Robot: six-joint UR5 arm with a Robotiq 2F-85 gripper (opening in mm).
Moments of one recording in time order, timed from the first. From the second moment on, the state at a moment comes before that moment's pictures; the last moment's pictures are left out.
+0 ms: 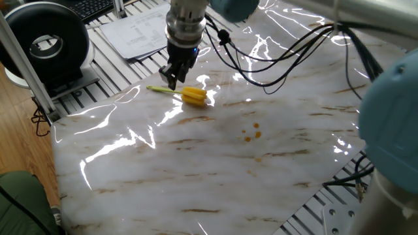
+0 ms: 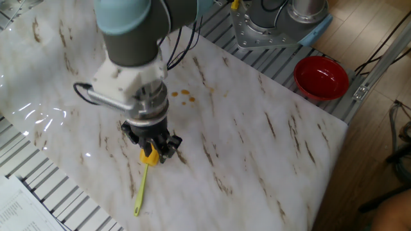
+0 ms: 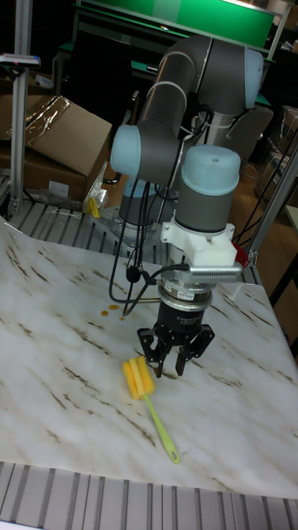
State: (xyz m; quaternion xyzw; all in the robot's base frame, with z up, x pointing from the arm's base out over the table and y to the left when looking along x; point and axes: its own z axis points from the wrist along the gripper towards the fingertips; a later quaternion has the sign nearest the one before) arm 0.631 0.080 0.075 -0.12 0.99 0.05 0.07
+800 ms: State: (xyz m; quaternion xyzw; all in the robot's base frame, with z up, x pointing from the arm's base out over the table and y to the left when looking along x) arm 0.639 0.057 0.060 -0.16 0.99 0.00 0.06
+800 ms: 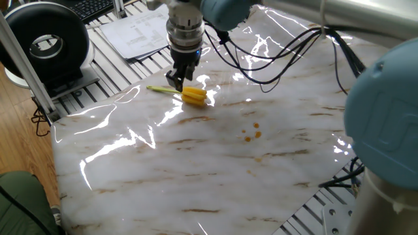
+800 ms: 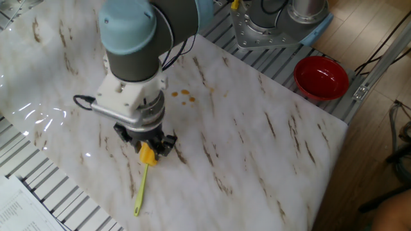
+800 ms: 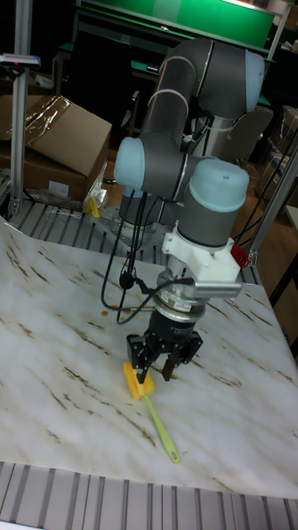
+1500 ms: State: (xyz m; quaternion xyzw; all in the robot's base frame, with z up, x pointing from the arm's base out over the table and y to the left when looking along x) arm 0.670 0.075 0.034 -0.17 0.98 0.00 0.06
